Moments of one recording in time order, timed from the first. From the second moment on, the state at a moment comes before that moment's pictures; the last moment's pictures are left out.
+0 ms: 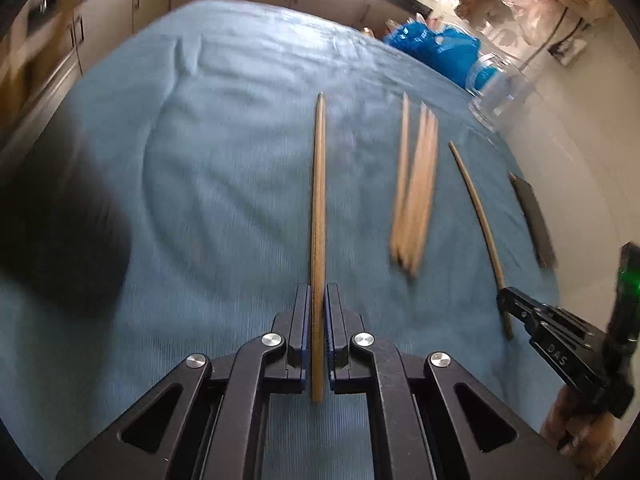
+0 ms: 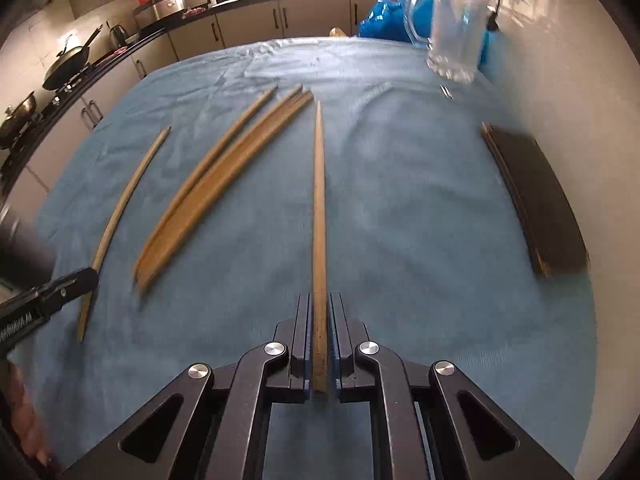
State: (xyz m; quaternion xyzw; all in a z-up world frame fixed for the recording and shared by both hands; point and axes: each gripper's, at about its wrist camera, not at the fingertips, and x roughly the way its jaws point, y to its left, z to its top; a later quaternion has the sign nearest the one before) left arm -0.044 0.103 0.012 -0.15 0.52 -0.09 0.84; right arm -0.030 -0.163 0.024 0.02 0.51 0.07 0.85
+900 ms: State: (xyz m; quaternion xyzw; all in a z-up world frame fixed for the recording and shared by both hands) left arm -0.023 0.076 0.030 -0.03 0.52 -0.06 0.85; right arm -0.010 -0.191 0.035 0.03 0.52 0.09 0.85
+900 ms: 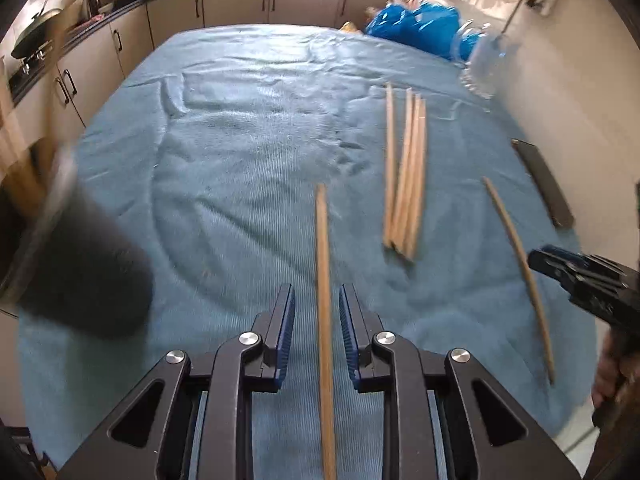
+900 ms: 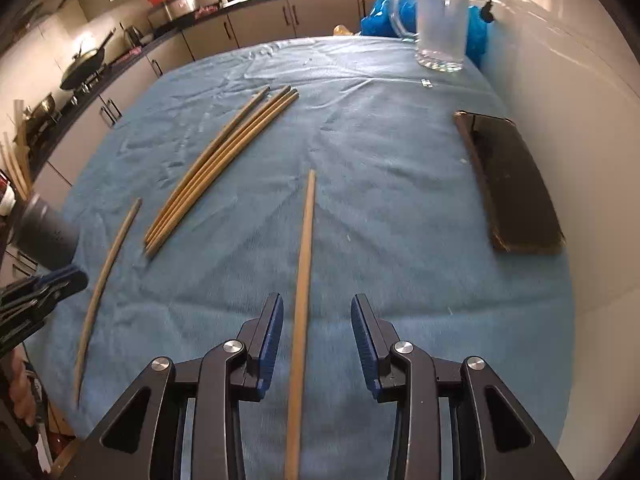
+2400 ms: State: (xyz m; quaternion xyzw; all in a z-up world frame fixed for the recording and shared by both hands) left arm -0.106 0.071 0.123 -0.07 0.36 -0.13 0.92; right arm -0.076 -0.172 0.139 0.05 0.34 0.12 0.93
